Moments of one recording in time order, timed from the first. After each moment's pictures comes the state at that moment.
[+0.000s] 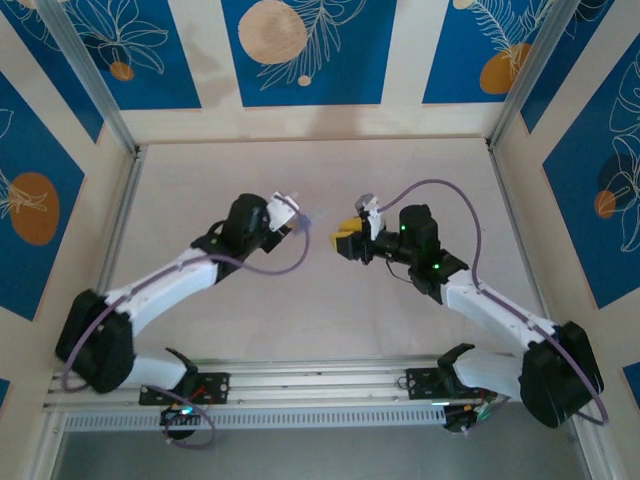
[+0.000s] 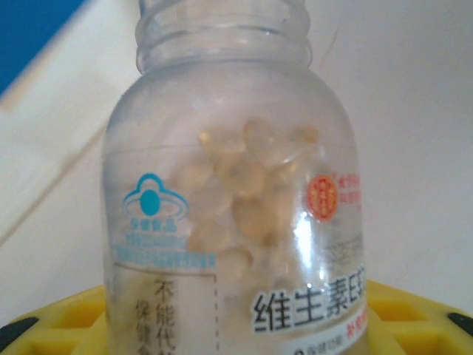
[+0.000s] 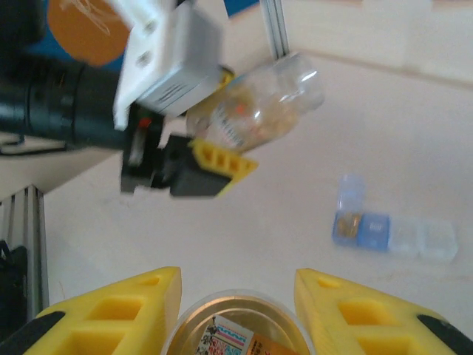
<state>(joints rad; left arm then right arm) -0.61 1.31 0.86 -0.04 -0.12 0.41 0.52 1.10 0.70 0.14 -0.53 0.12</state>
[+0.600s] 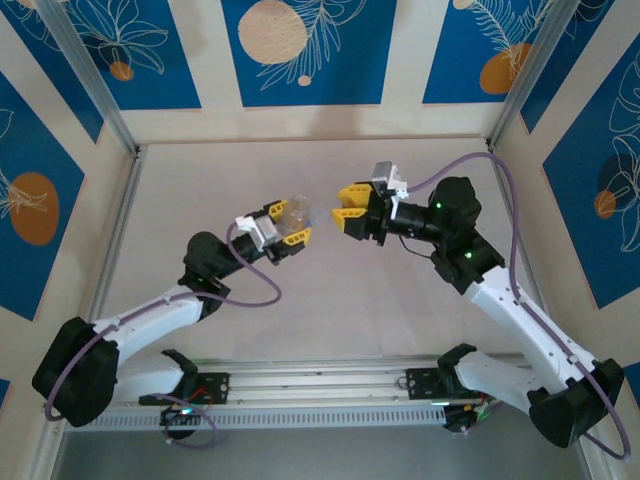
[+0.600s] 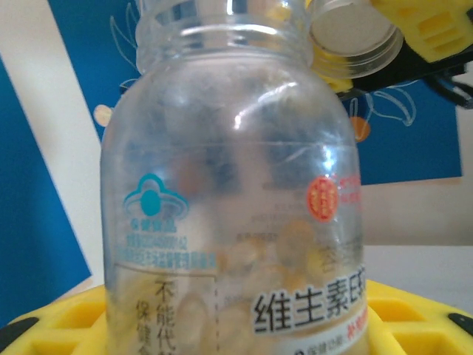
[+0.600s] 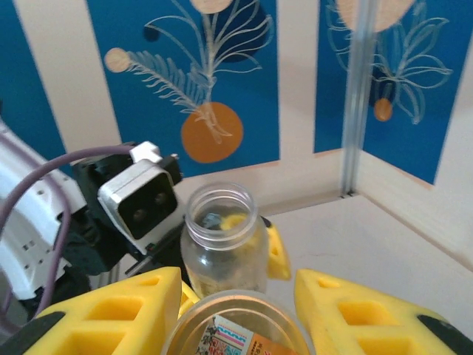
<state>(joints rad) -0.61 1.18 0.54 0.93 0.52 0.11 0.52 1.02 1.01 0.04 -0.78 0.06</state>
